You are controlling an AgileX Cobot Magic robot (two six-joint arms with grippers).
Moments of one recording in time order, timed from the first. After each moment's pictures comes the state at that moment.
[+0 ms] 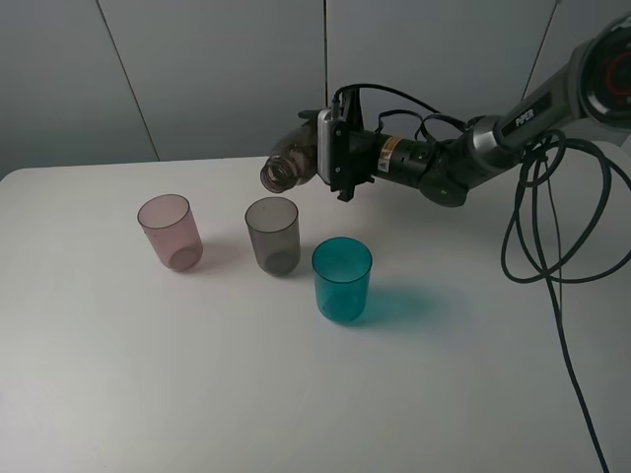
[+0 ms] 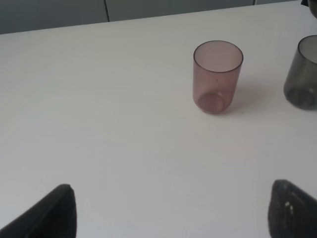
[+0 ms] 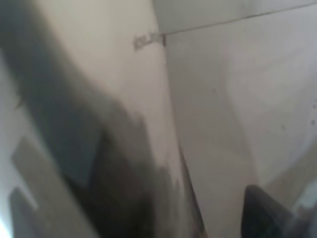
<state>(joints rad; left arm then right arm) -0.13 0.00 -0.51 0.02 1.08 -0.02 0.34 2.41 -1.37 -0.71 -0.94 -0.98</state>
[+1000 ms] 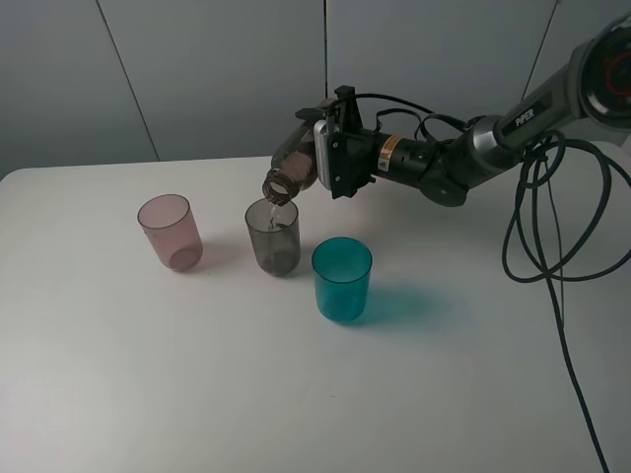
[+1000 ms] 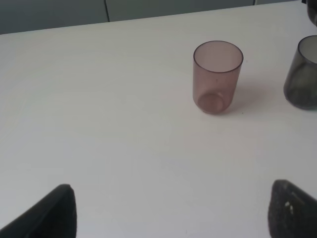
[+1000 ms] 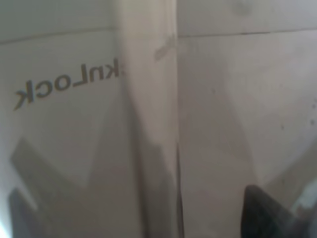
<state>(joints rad) -0.13 0.00 -0.51 0.02 1.08 -0.02 0.34 2.41 -1.37 -0.71 -0.95 -1.13</state>
